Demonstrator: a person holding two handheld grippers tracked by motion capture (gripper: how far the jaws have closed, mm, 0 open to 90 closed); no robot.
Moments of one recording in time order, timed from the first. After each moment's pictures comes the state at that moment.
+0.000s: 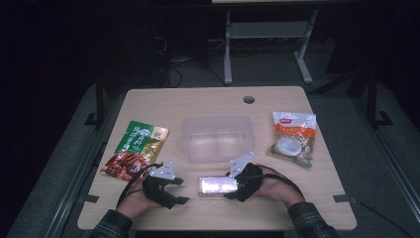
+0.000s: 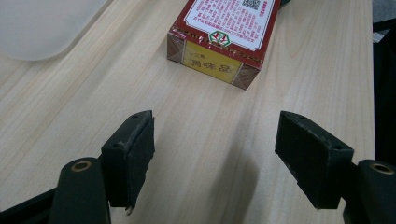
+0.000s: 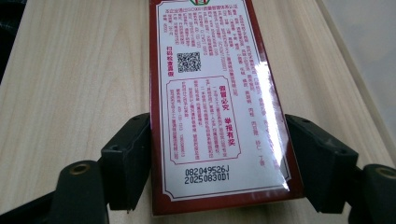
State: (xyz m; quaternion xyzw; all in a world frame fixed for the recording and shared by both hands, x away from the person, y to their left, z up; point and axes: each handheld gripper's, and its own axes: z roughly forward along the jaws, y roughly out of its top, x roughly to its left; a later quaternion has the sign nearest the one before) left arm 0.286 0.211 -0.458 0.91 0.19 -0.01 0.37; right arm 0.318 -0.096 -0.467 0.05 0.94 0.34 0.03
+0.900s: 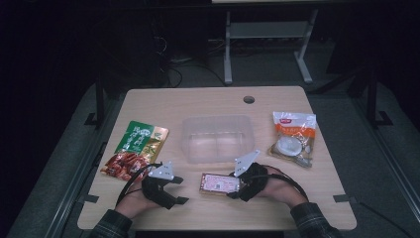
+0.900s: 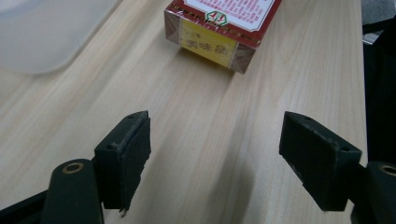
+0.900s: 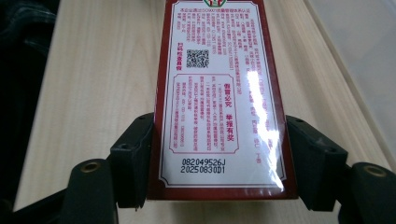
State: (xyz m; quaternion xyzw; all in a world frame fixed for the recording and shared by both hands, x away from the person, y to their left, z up) left arm 0.285 0.212 -0.452 0.91 0.18 0.00 0.39; right arm 0.311 -0.108 -0.452 0.07 0.93 0.35 0.02
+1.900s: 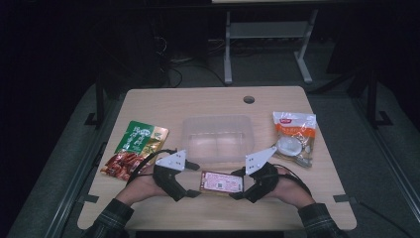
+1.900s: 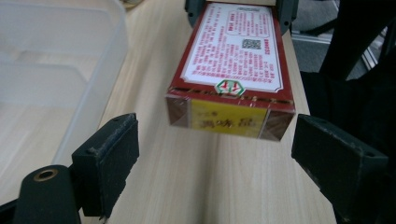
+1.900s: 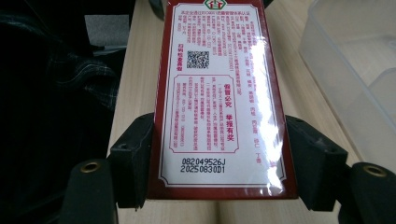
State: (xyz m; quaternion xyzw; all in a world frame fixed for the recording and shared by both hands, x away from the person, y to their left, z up) left arm 0.303 0.169 -0.407 0.90 0.04 -0.02 0.43; right arm 0.294 -0.126 -0.417 0.06 0.90 0.43 -0.01
